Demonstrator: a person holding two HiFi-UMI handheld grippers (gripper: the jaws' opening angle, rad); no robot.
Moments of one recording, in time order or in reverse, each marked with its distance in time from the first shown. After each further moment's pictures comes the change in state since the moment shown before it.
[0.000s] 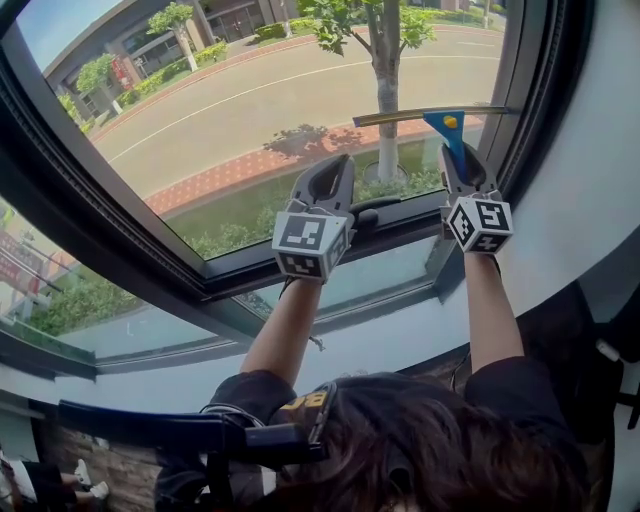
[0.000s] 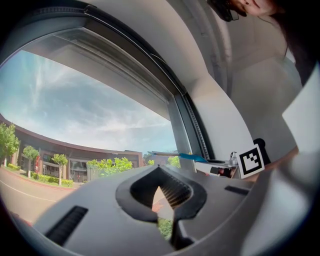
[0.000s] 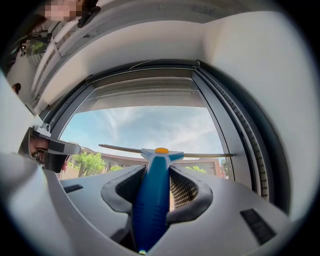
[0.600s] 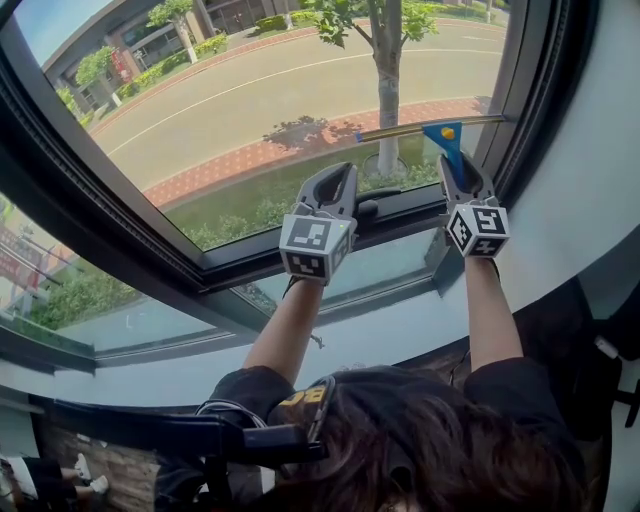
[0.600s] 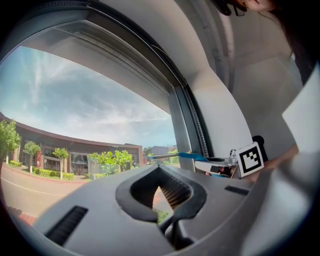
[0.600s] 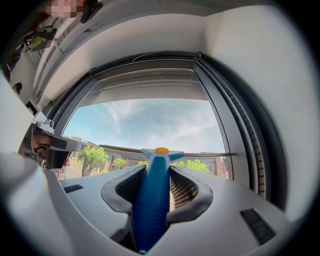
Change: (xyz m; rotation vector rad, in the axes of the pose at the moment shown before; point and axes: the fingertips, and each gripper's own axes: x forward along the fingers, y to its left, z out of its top) left arm -0.005 -0.009 -0.036 -0.024 0.076 -0.001; right arm -0.015 0.001 -0.042 -0.015 0.084 0.031
